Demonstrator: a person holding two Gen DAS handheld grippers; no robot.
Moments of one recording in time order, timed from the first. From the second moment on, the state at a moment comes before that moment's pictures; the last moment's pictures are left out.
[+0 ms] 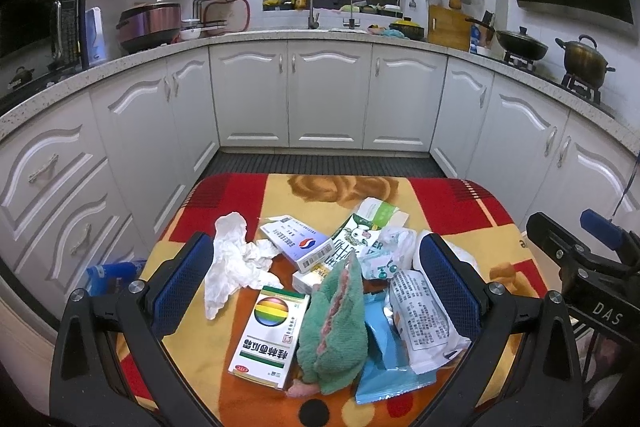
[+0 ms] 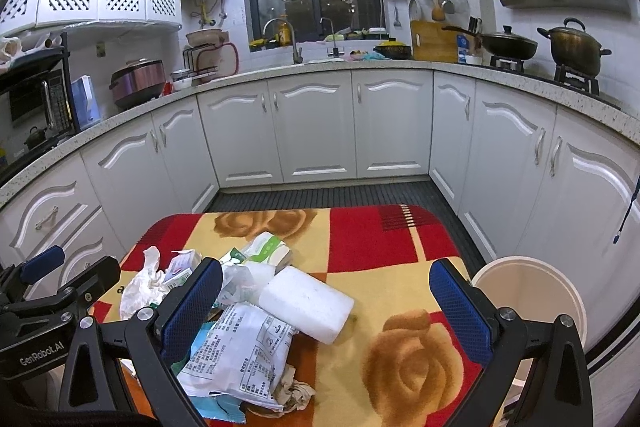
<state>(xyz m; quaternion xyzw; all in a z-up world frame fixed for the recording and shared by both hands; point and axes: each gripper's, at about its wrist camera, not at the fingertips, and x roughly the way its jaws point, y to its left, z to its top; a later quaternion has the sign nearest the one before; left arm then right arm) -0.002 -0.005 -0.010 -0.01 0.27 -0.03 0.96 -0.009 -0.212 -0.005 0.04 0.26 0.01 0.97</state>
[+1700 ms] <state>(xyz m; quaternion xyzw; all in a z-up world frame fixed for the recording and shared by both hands) 0.019 0.014 -0.039 -0.03 0.32 -0.02 0.95 0.009 -0.212 -0.036 0.04 0.31 0.01 0.95</state>
